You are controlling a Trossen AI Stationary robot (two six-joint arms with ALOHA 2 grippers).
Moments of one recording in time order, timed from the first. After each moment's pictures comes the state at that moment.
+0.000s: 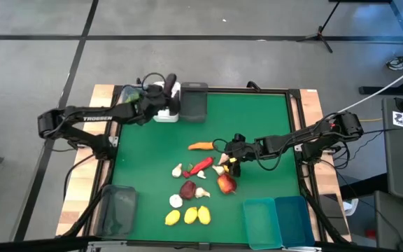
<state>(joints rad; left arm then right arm) 0.42 1.28 0.73 -0.02 -0.72 -0.56 0.13 1.52 0.75 -0.06 0.17 0.26</state>
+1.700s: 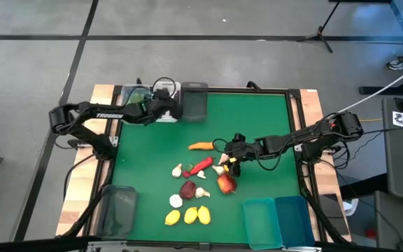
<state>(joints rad) 0.42 1.42 0.73 -0.06 -0.64 -0.50 0.13 1.52 0.75 -0.06 0.18 0.25</state>
